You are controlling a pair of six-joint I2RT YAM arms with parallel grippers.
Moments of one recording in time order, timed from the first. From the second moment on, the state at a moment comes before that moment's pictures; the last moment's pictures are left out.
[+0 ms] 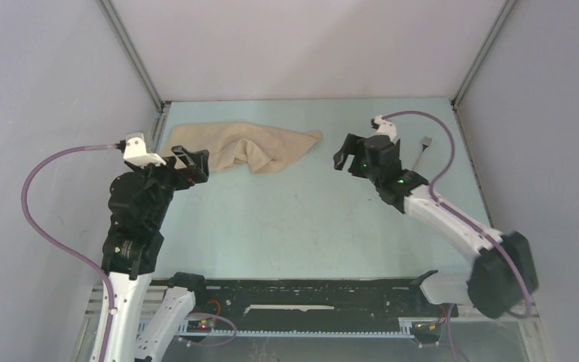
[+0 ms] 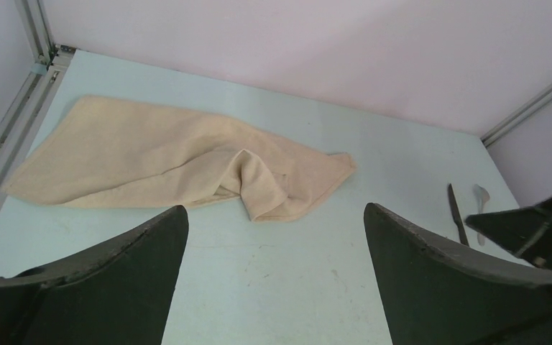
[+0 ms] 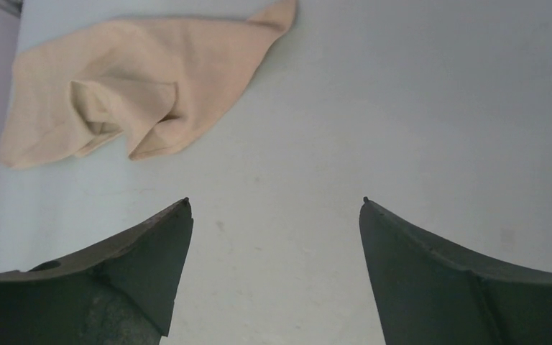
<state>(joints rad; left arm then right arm) -0.13 0.61 0.99 -0.46 -0.04 -0.34 0.52 1.23 0.94 -0.18 0.26 0.55</state>
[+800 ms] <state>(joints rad) -0.15 0.80 0.90 -0.32 0.08 -0.31 0.59 2.37 1.67 0.35 -0.29 1.10</state>
